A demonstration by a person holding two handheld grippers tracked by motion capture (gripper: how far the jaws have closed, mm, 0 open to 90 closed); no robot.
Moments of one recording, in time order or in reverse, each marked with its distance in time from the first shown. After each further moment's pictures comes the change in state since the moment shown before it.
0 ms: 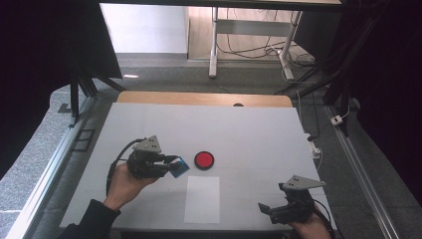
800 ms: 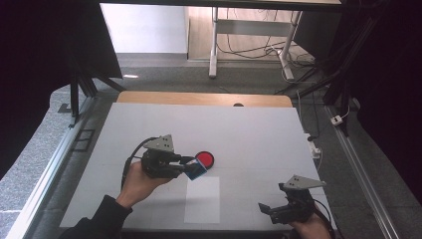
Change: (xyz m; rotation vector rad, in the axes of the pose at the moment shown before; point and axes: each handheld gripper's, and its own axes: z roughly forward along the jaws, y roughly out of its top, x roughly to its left) left arm -0.017 0.026 0.017 -0.074 -0.156 0.064; right arm -0.001 0.000 0.000 -0.004 0.007 0.007
